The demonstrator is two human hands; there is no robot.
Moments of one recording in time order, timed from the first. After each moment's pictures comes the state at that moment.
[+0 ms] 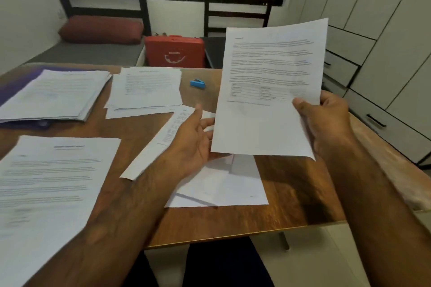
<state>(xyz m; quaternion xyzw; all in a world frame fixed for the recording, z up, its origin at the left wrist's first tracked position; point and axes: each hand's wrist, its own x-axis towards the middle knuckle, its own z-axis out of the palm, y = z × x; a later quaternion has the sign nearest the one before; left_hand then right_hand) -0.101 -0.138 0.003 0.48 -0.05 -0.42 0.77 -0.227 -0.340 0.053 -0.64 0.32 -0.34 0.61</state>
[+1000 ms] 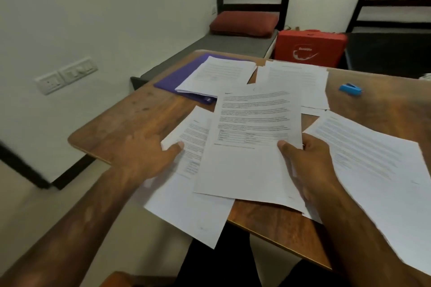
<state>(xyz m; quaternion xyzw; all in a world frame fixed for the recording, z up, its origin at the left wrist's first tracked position) -0.090 0.202 0.008 0.99 0.11 -0.06 0.09 -0.093 -0.105 -0.044 -0.70 0.15 -0.07 0.70</state>
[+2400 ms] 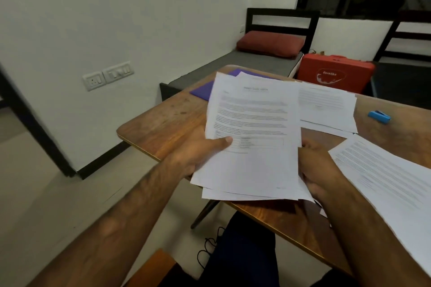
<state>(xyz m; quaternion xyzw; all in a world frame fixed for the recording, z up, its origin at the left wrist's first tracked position) -0.089 0.199 0.007 0.72 0.04 -0.09 0.69 -0.093 -0.053 -0.002 -0.65 0.08 0.07 0.75</state>
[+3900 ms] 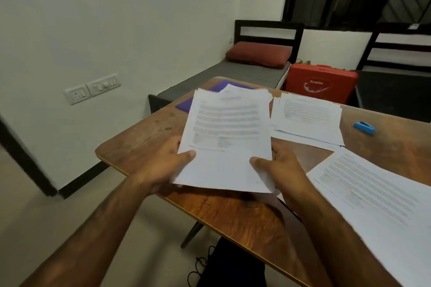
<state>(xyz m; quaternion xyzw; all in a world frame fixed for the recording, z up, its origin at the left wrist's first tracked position) -0.081 0.226 0.012 0.82 0.04 -0.05 0.57 -0.077 -0.033 0.005 -0.74 0.04 0.05 0.67</state>
